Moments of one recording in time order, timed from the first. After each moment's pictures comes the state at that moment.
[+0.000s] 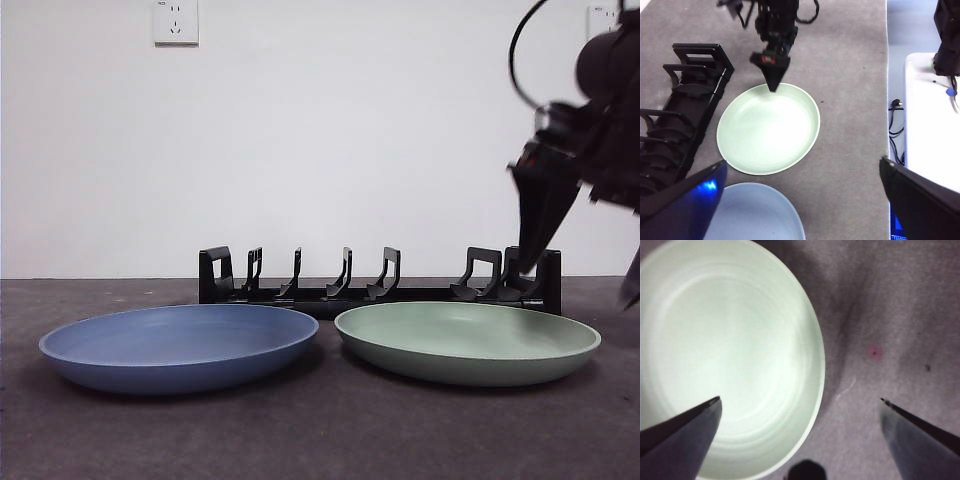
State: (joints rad) left arm -0.74 1.08 1.18 -0.76 0.34 0.50; right arm 0.12 1.64 1.11 -0.75 -0.30 -0.03
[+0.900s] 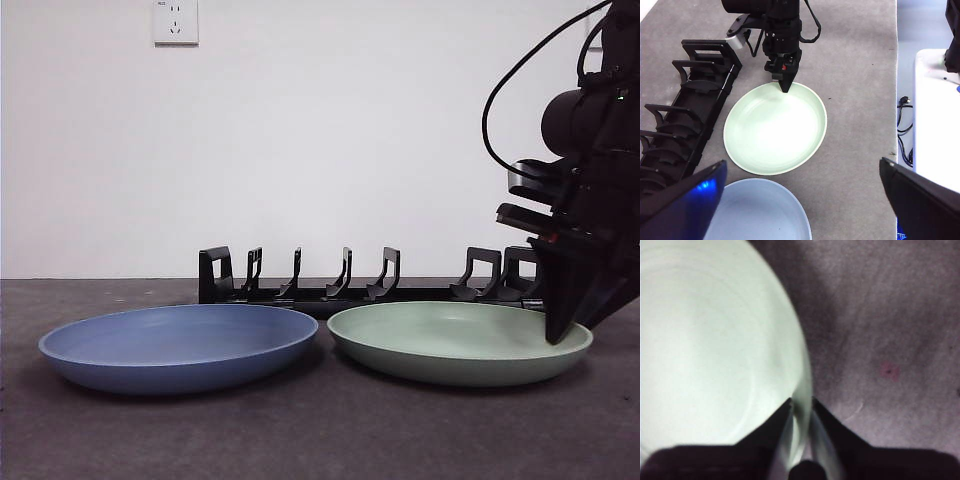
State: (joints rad) left arm -0.74 1.08 1.19 -0.76 0.31 0.50; right arm 0.16 1.76 1.11 -0.68 -0.27 -0.01
